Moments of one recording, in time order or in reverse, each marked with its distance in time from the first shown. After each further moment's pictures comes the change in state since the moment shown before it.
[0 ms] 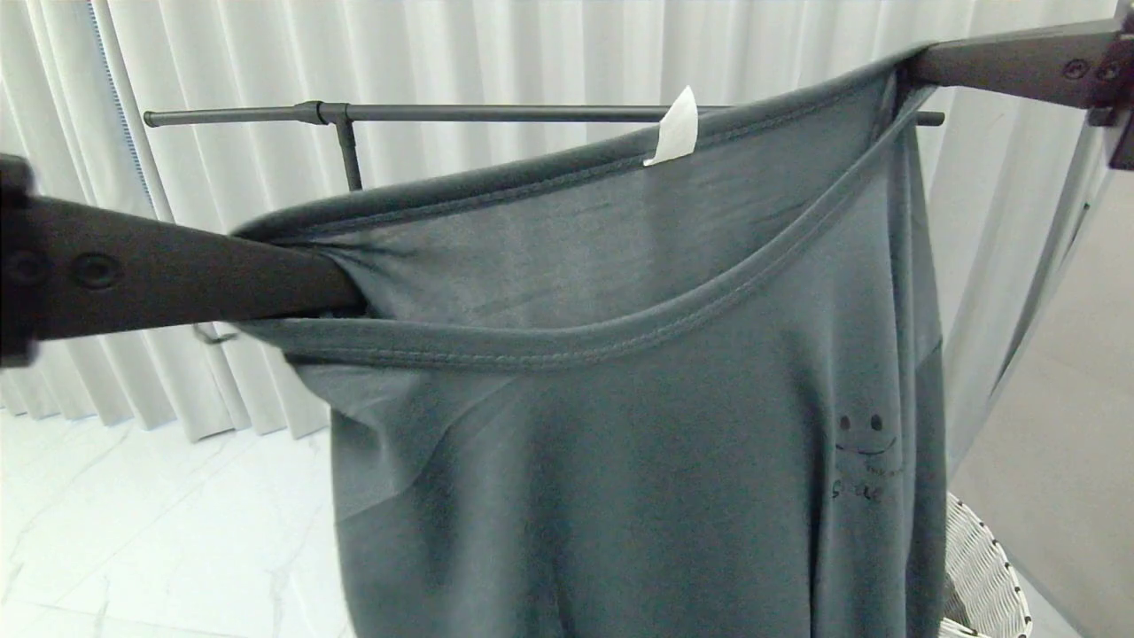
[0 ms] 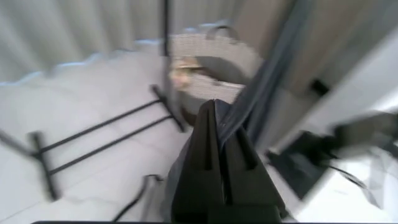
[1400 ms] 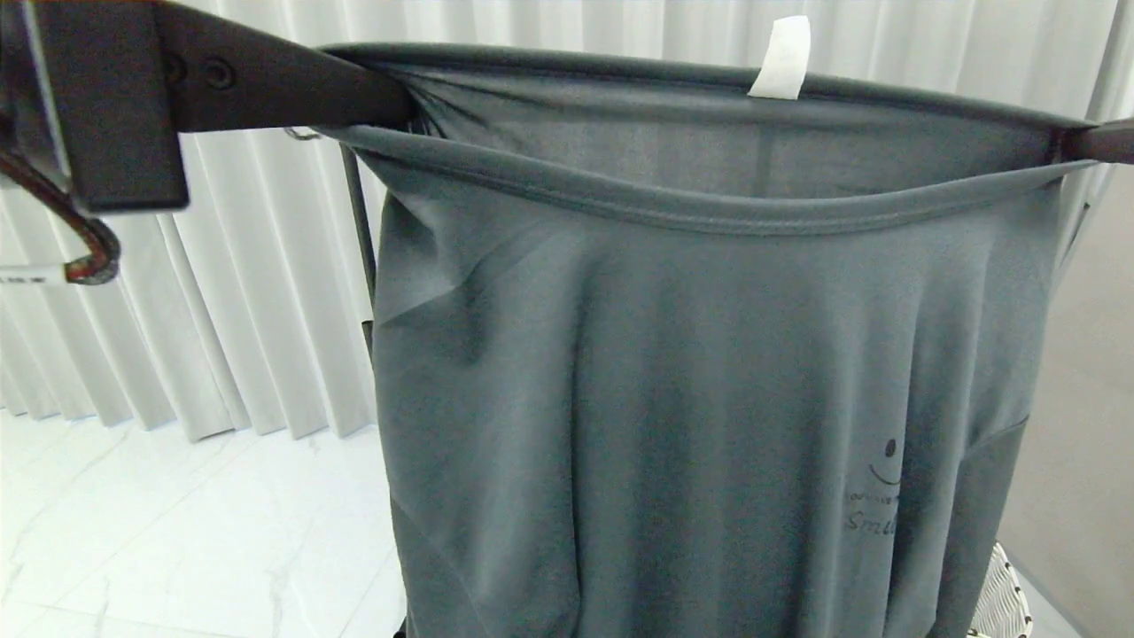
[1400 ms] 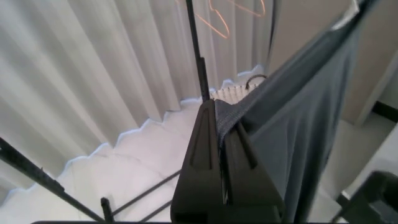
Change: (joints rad) left arm 0.109 0.064 -0.014 -0.257 0.071 0.374; right arm -0.160 -0.162 0.013 0.315 -0.127 0.000
